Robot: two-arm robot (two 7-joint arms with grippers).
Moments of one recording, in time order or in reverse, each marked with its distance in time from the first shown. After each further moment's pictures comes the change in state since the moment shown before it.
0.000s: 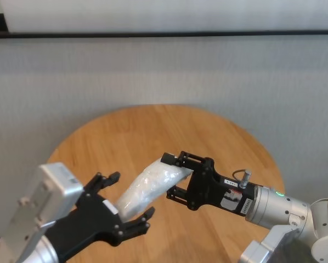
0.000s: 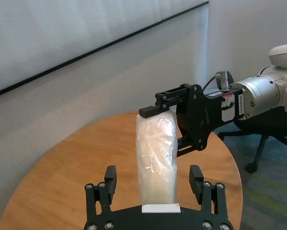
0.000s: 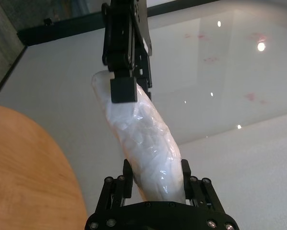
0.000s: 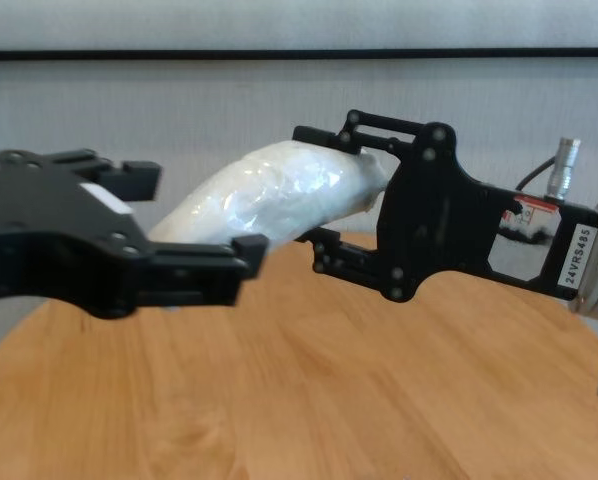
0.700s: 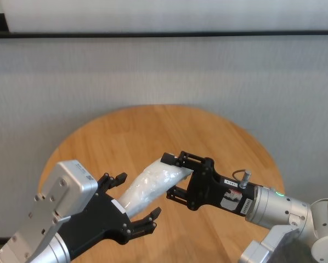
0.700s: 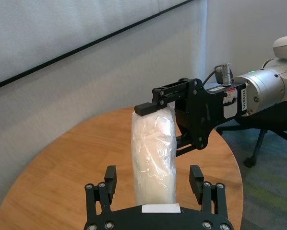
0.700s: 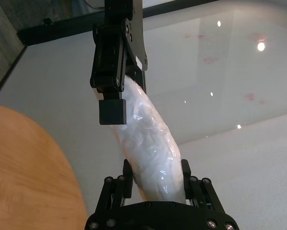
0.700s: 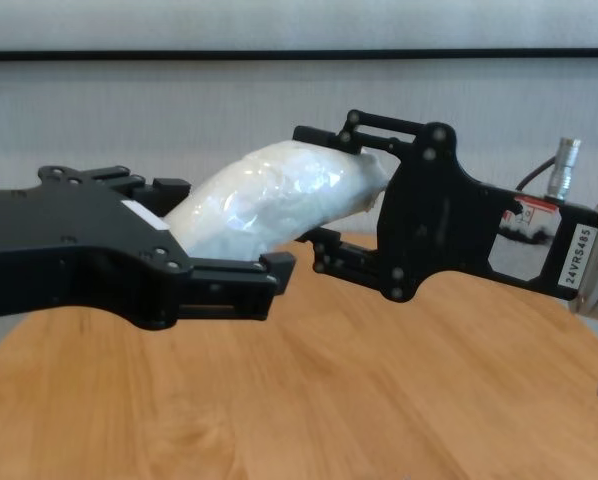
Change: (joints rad) left arm -0.075 -0.008 0.067 0.040 0.017 0.043 0.009; right arm 0.000 0.000 0.000 0.000 0.000 0.000 0.000
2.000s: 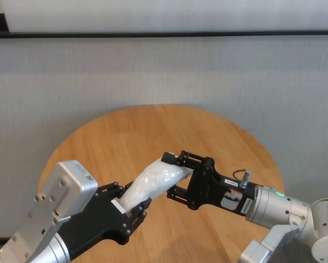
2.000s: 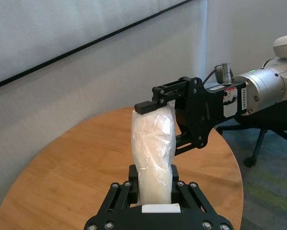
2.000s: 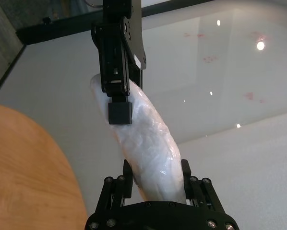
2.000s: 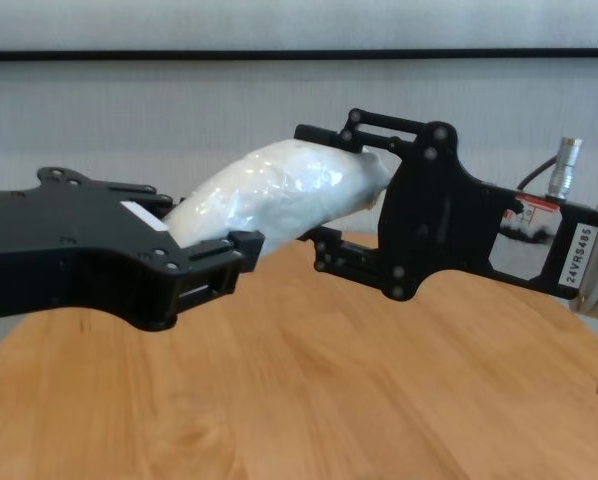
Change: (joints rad) left arm 0.000 0.000 0.000 0.000 0.000 0.001 0.002; right arm 0.000 0.000 0.000 0.000 0.000 0.000 0.000
